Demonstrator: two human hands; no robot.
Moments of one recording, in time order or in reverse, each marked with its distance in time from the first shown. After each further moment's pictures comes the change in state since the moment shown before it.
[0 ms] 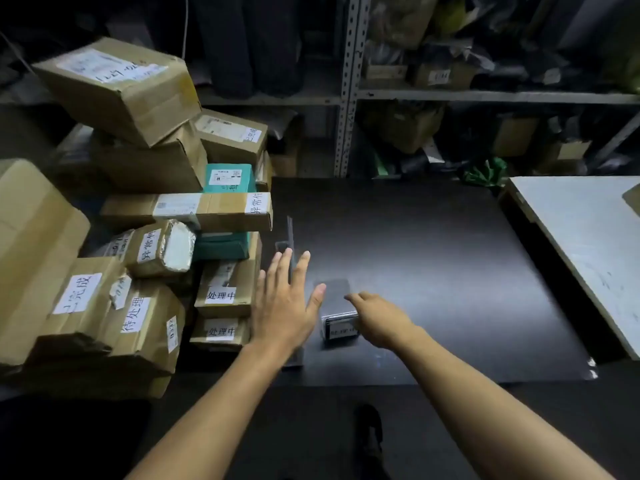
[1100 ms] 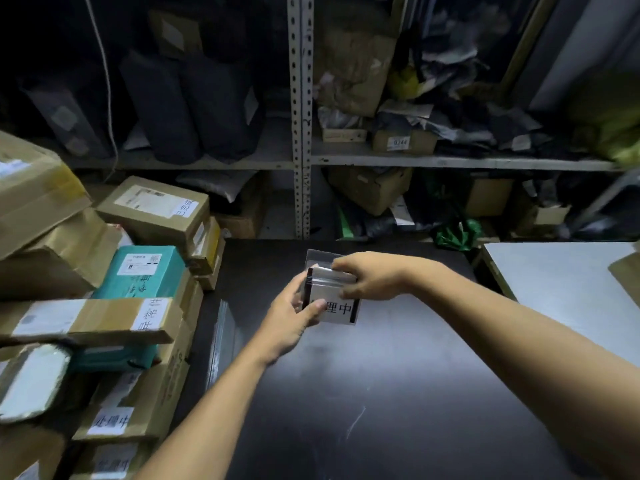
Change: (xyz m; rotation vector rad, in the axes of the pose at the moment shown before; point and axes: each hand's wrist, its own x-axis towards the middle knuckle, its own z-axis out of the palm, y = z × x) left_hand 0.208 0.126 0.034 -1.190 -0.260 -0.108; right_hand 0.101 0.137 -0.267 0.153 -0.113 -0.303
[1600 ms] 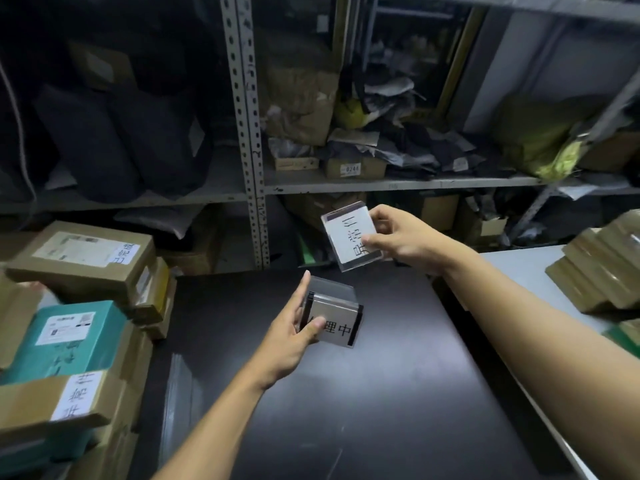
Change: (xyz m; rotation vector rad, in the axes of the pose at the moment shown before) left_hand 0.047 0.027 0.040 -0.039 -0.211 0.092; right_hand -0.042 0.068 -0.084 0.757 0.531 0.120
